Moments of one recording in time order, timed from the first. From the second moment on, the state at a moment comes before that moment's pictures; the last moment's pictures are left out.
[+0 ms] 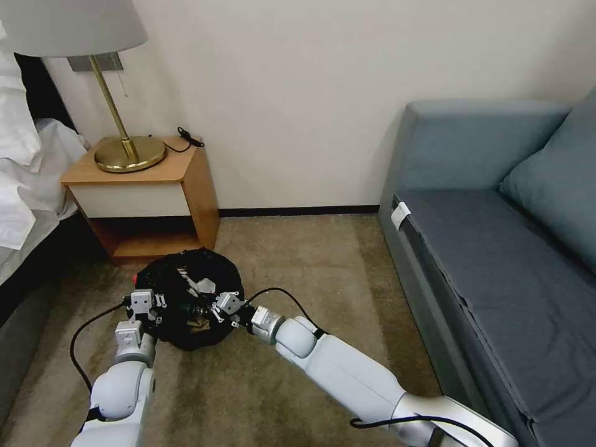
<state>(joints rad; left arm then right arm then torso) 1.31 -1.36 -0.73 -1.72 -0.09 0.11 -0.03 -0.60 1.46 -0.48 1.09 0.12 0.24 -0.18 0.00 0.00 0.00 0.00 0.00</state>
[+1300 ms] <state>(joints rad) 1.23 -1.31 -0.76 -1.67 -0.80 0.20 -0.53 -0.89 1.34 0.11 1.23 -0.07 0.32 -0.17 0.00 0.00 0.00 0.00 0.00</state>
